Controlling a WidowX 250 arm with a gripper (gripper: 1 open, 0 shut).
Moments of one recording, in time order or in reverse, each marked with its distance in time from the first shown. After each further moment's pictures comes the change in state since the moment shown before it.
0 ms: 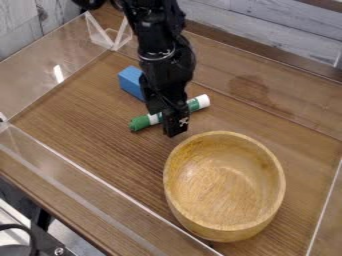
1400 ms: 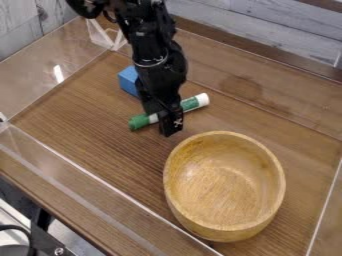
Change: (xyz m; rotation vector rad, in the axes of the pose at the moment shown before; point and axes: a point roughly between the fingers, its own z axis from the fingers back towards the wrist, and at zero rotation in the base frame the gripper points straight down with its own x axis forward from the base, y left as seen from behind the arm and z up) arm 0.001 0.012 -0.016 0.009 -0.032 0.010
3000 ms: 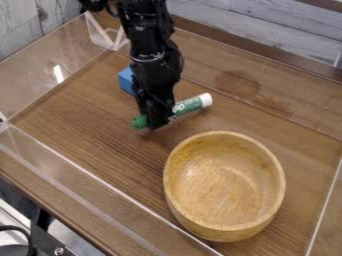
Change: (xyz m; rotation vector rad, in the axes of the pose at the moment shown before) arm -0.006 0.012 0.000 -0.008 0.088 0.020
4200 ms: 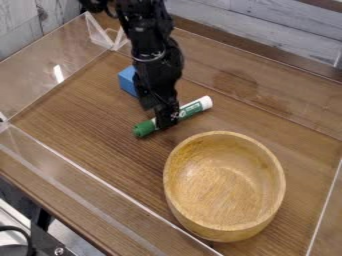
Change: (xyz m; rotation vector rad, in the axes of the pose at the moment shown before) arm 0.009 0.007 -0.008 0.017 -0.058 -0.011
